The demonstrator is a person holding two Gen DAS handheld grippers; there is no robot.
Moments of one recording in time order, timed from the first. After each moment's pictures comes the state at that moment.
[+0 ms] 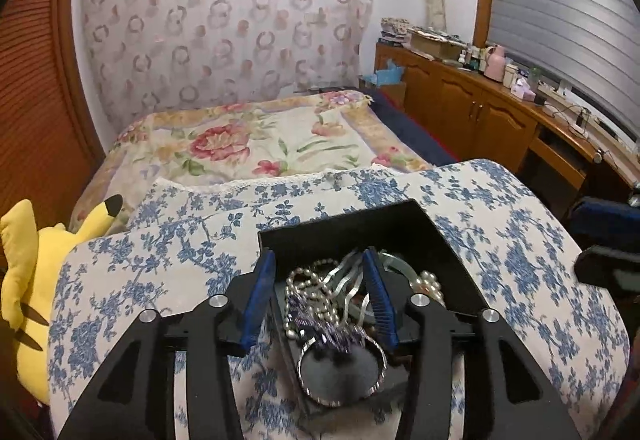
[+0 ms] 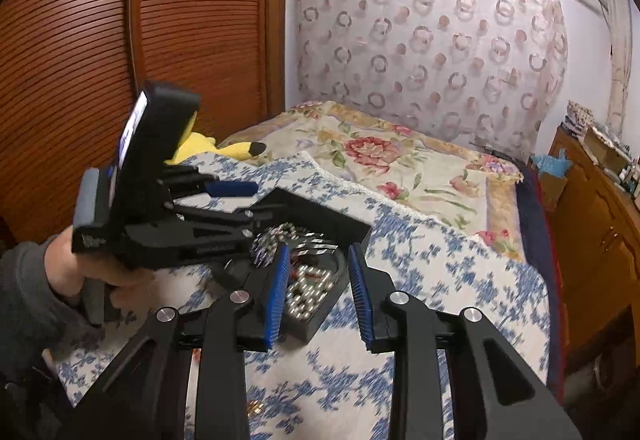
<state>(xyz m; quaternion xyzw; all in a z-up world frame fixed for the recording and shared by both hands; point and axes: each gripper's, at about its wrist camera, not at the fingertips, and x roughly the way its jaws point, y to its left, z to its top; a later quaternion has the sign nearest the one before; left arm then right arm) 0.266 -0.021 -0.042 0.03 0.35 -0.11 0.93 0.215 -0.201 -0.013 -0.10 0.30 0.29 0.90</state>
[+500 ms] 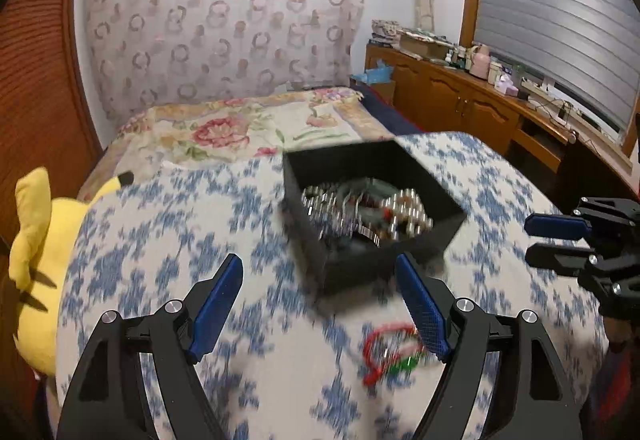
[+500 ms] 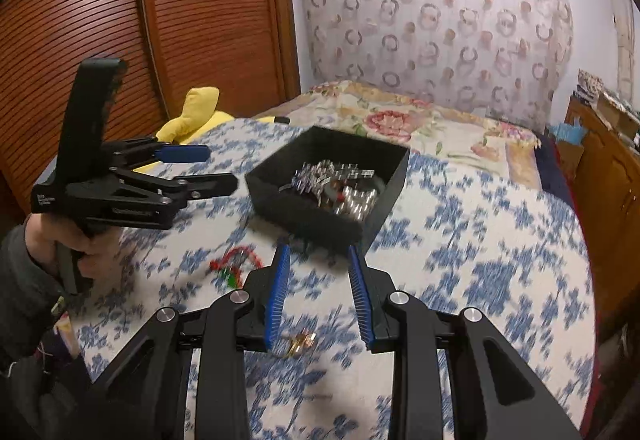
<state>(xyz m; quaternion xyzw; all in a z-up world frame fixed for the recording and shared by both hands) 0.178 0.017 -0.055 0.02 0.35 -0.12 0.93 0.159 -0.211 -0.062 -0.07 0.33 0.31 0.89</state>
